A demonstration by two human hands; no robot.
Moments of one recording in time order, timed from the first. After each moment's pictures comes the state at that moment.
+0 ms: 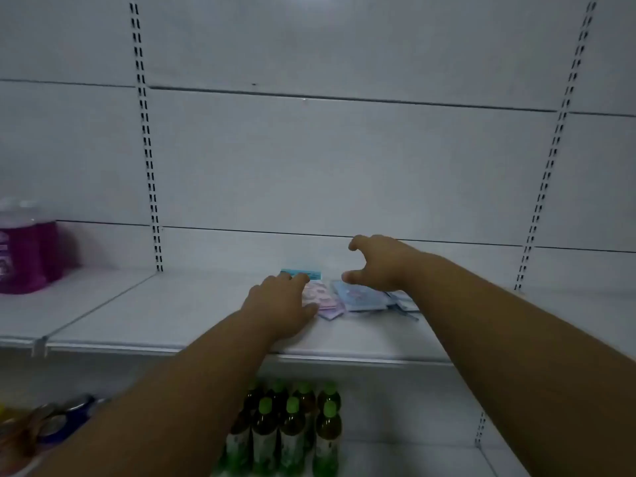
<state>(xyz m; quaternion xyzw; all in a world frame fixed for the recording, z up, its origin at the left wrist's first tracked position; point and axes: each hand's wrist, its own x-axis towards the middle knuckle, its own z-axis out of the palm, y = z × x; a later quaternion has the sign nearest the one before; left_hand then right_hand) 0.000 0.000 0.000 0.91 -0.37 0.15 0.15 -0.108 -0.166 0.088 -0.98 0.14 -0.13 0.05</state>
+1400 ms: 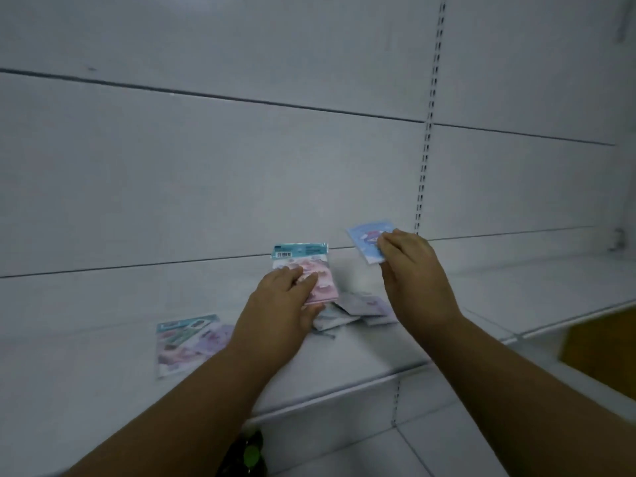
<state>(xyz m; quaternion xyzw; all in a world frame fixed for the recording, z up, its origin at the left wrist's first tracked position) -0.043 -0.110 0.023 0.71 -0.58 0.29 0.28 -0.214 -0.250 0.061 -0.81 0.16 -0.54 -0.16</state>
